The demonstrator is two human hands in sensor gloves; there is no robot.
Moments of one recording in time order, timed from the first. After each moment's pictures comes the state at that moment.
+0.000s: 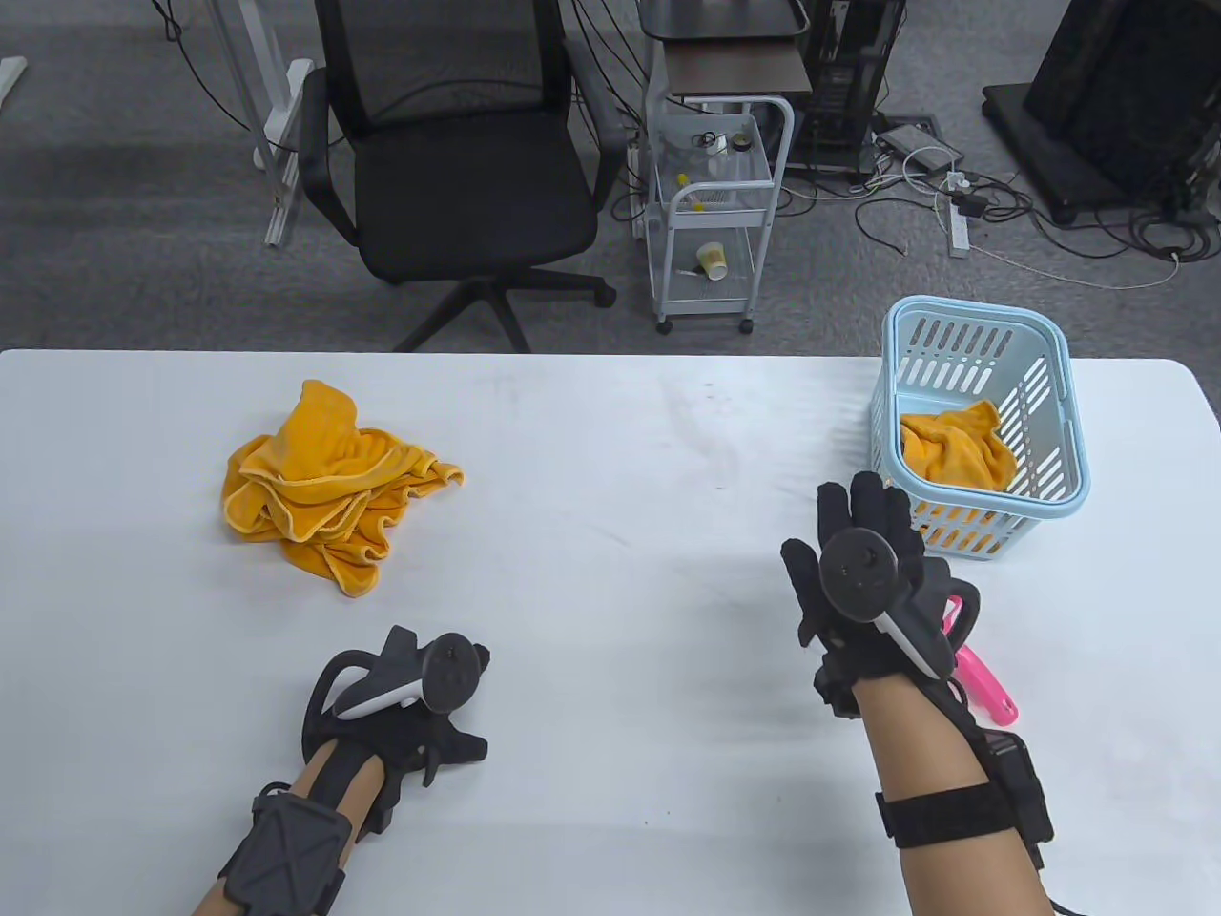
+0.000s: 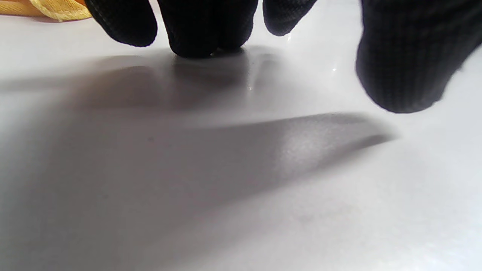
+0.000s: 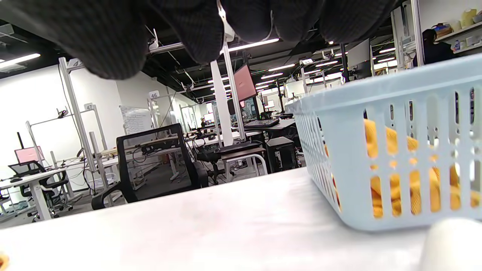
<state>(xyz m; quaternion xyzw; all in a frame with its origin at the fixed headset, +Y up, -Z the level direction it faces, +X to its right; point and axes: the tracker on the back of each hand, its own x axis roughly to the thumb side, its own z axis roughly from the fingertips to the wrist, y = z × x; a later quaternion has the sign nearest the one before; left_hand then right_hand) -0.208 -0.790 -0.275 -0.25 -0.16 -0.01 0.95 0.200 -0.665 -0.305 -0.02 -0.11 0.99 0.09</state>
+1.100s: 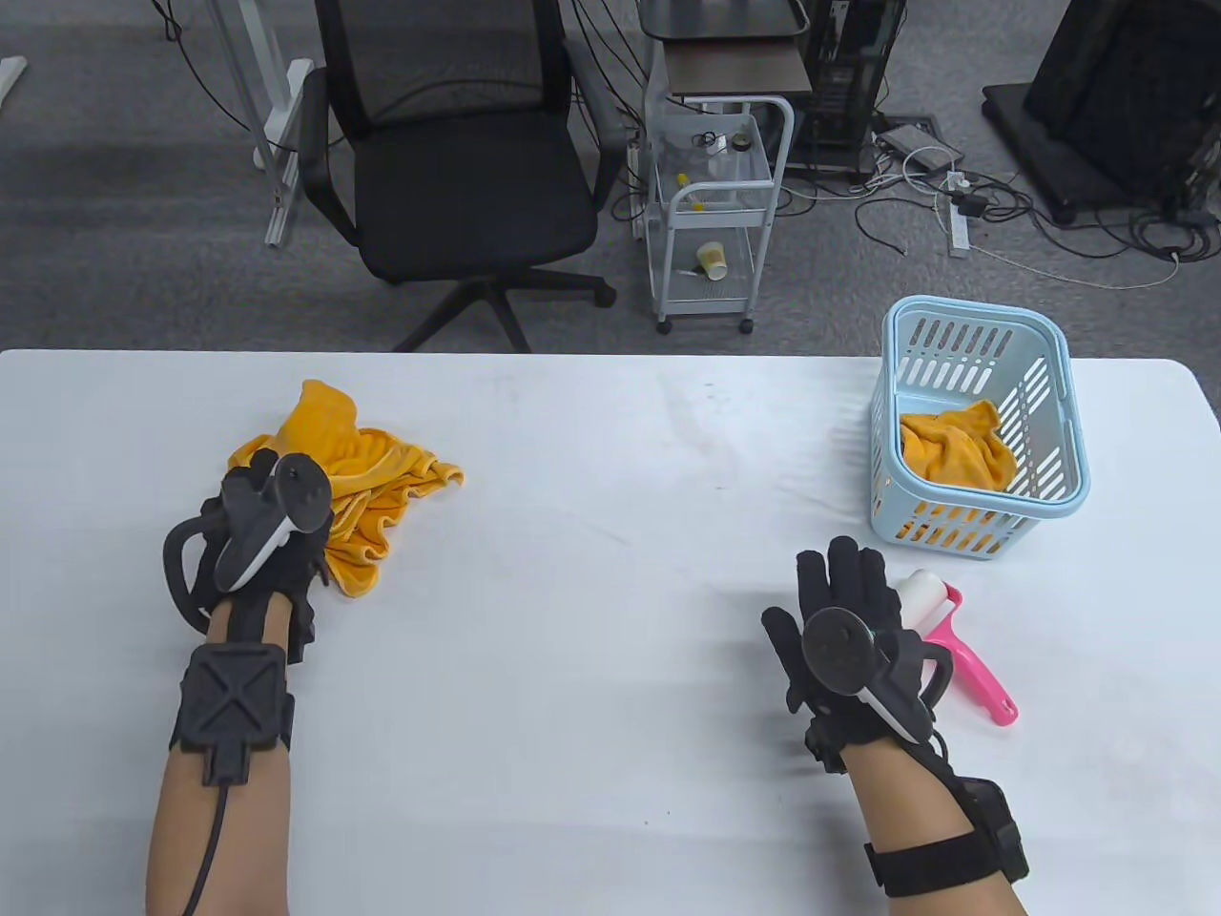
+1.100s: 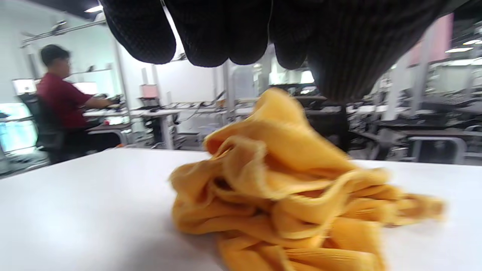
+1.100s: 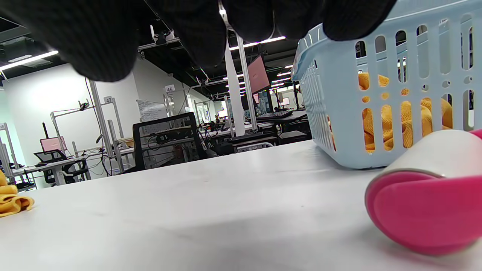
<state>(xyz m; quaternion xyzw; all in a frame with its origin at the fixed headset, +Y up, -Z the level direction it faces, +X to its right) -0.343 -0.695 -0.389 -0.03 0.19 -0.01 0.98 0.201 -0.724 -0.284 0.02 -0.11 0.99 0.09</state>
